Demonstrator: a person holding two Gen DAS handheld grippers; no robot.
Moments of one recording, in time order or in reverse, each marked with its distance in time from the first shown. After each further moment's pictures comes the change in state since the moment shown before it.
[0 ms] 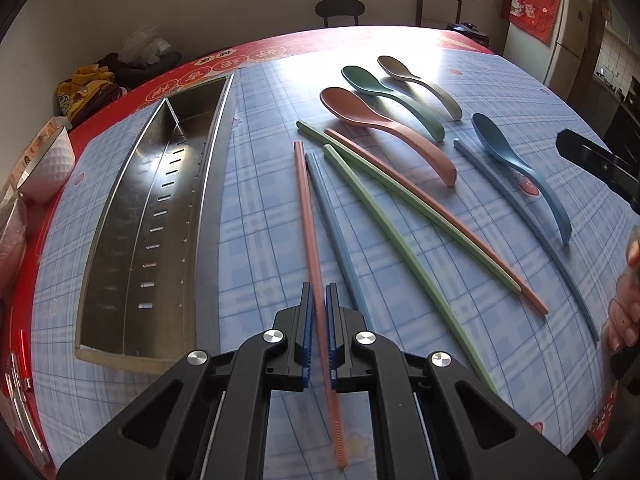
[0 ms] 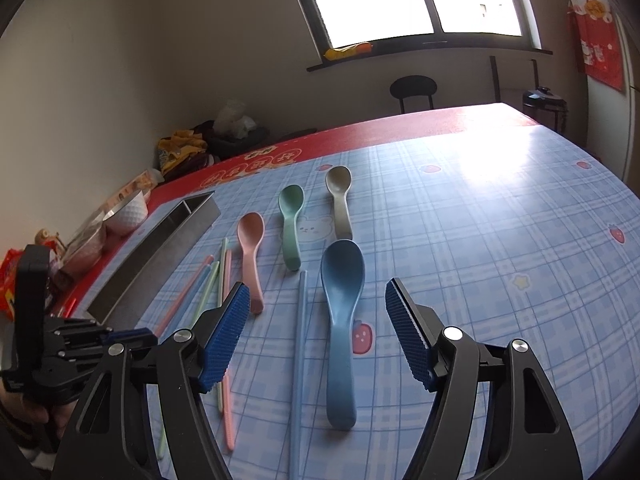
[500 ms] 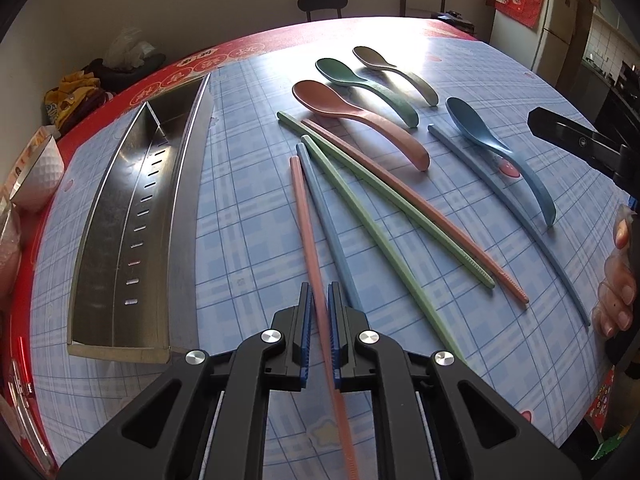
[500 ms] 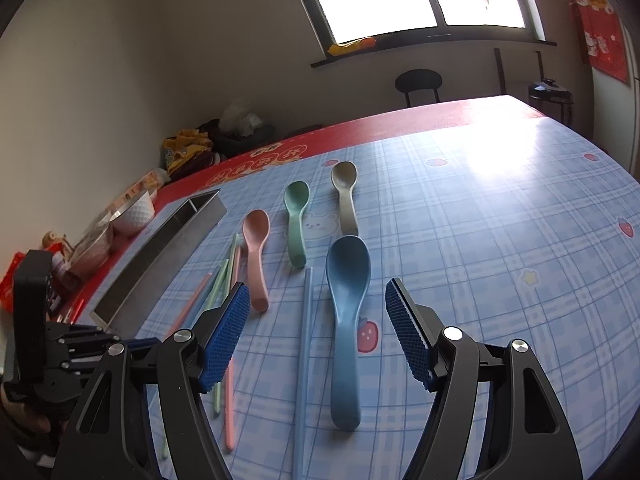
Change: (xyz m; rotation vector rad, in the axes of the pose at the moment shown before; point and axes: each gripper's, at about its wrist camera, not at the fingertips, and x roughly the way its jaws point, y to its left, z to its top) left arm 0.003 -0.014 0.004 0.044 0.004 -0.001; right arm 0.003 -0.002 0.000 0.013 0.015 0.031
